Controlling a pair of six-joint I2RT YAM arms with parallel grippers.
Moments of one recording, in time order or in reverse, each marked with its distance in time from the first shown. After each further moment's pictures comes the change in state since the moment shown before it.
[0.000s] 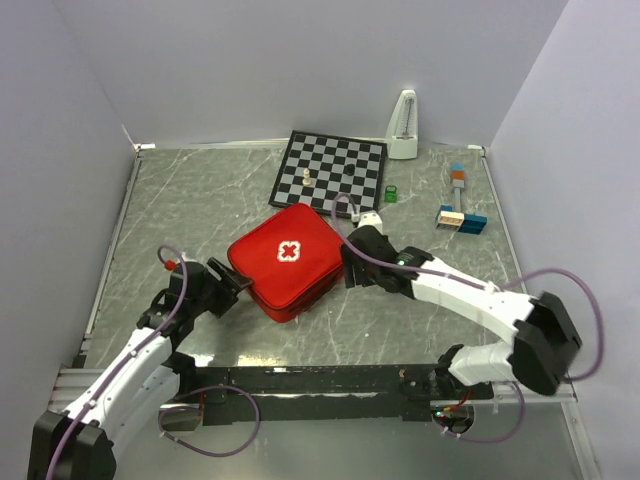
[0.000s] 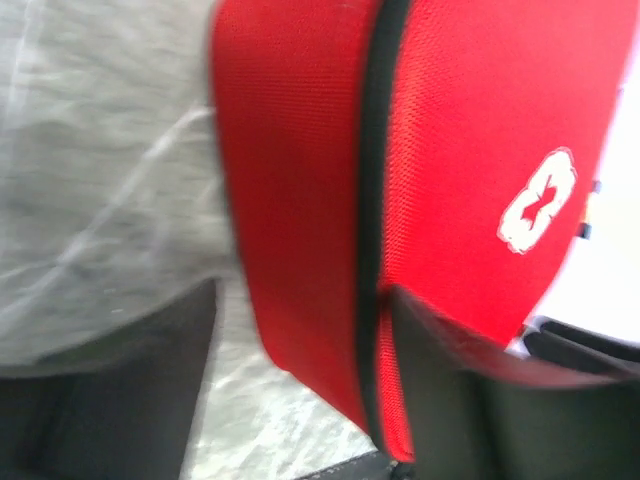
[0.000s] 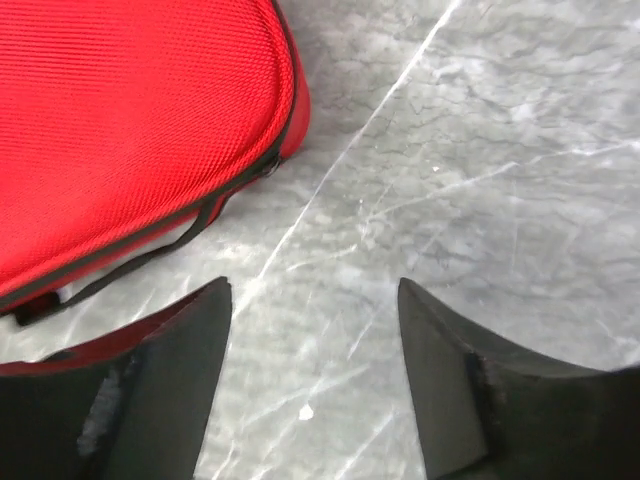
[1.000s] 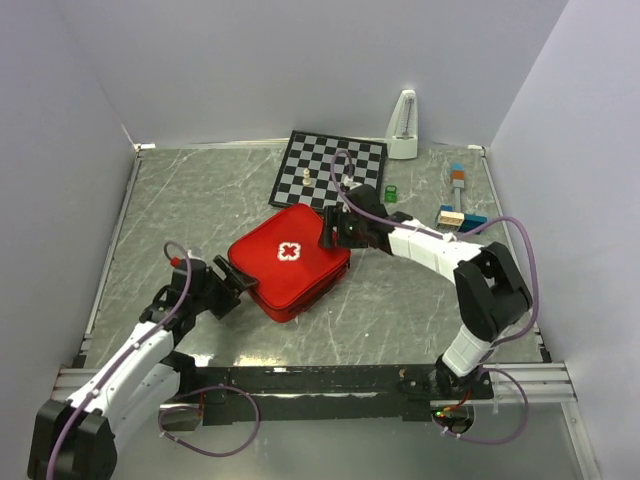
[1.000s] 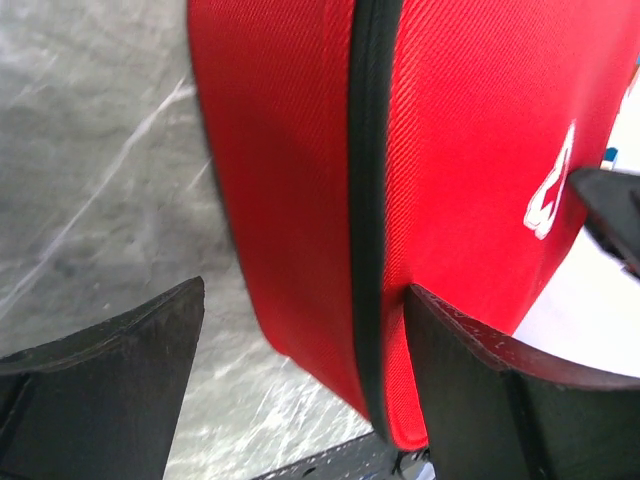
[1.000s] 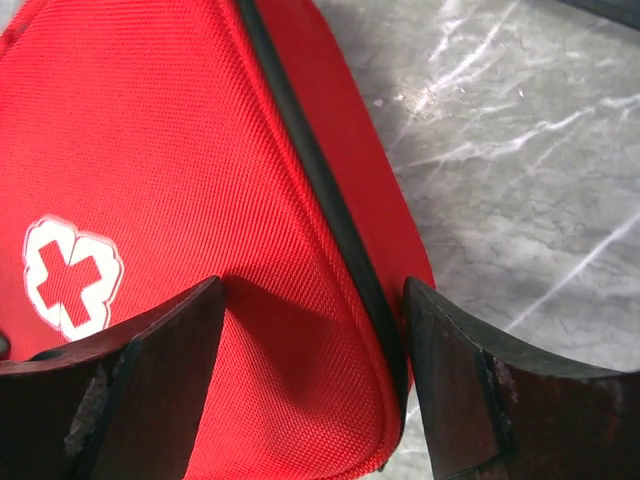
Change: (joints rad) left arm 0.008 0.056 0.014 -0.010 0.059 0.041; right arm -0.228 0.345 0.229 0.256 -0.431 0.024
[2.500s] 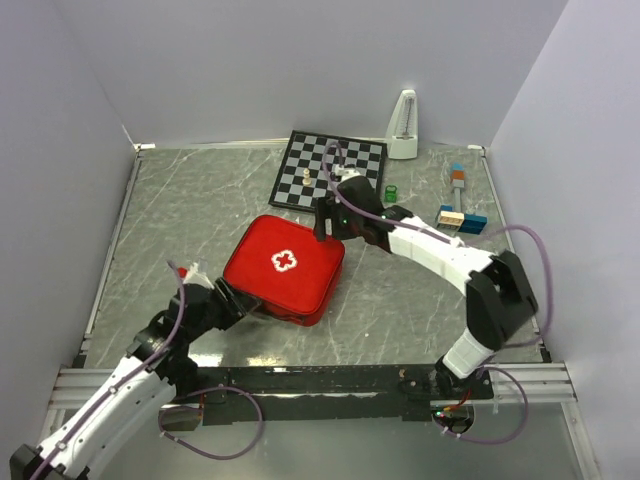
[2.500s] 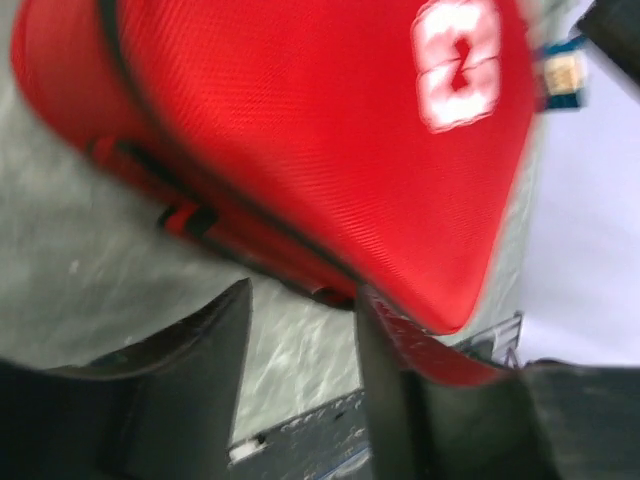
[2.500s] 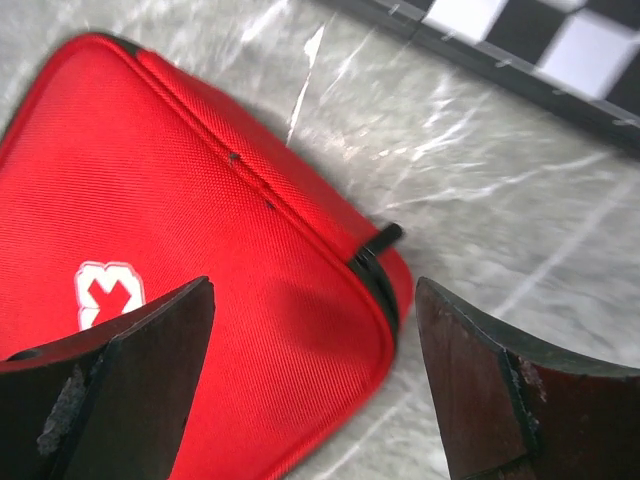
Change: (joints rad) left arm -0.235 -0.396 -0.040 -0.154 -0.128 0.032; right arm 0.063 -0.109 0.058 -0.044 0.145 -0.092
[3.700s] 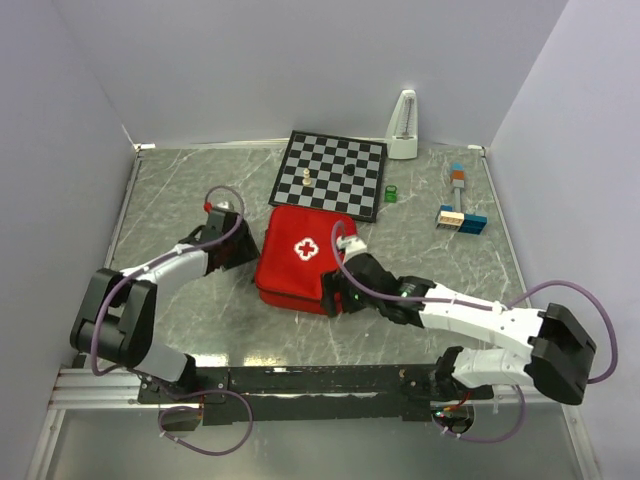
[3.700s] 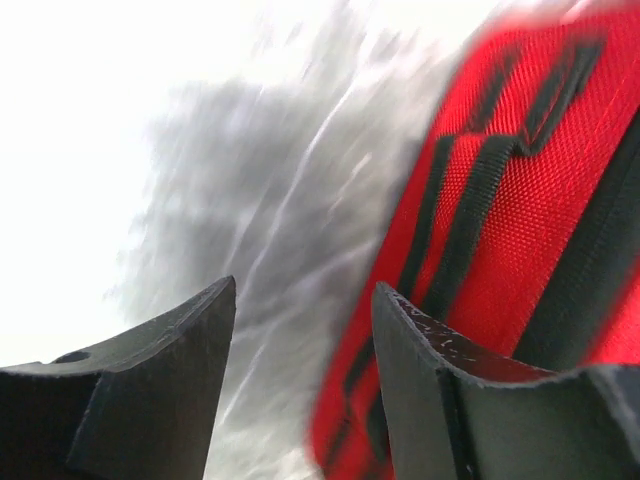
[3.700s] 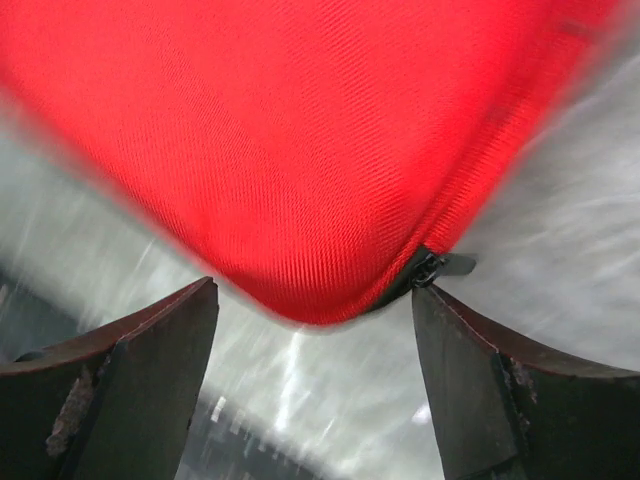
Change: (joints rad) left arm 0.173 1.095 0.480 0.211 -0.082 0.398; right arm 0.319 -0.372 -0.476 0.040 0.120 0.152
